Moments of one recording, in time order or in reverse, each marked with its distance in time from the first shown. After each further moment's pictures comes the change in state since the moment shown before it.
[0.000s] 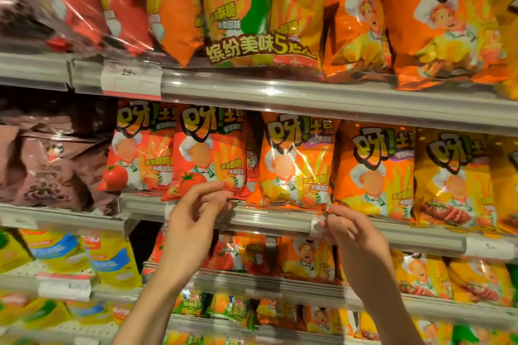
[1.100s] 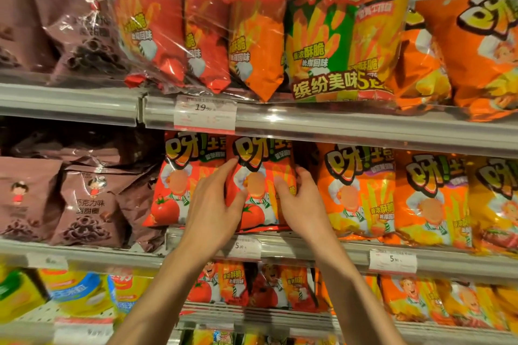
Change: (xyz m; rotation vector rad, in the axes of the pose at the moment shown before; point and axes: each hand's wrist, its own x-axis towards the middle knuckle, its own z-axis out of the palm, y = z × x) left_hand 0.102 -0.002 -0.078 0.629 -0.041 0.309; right_hand 0.077 -0.064 0.192 -0.316 0.008 -0.082
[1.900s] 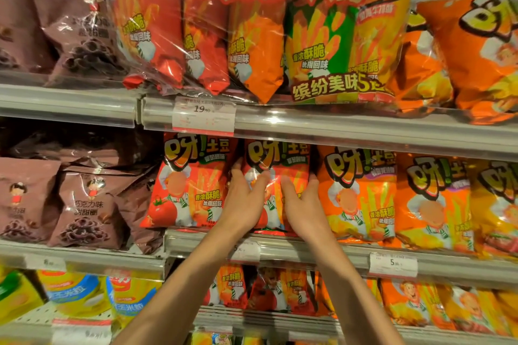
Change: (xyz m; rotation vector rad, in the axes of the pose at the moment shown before) left_hand 0.033 0.013 0.055 -0.422 -0.143 -0.321; right_hand 0.007 0.009 0.001 0.105 -0.018 0.127
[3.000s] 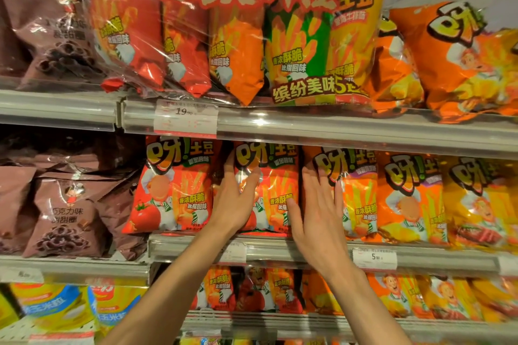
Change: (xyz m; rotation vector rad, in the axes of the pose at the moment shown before) left_hand 0.011 -0.013 0.010 0.081 0.000 0.110; right_hand -0.018 0.042 -0.042 -0.719 0.246 -0.582
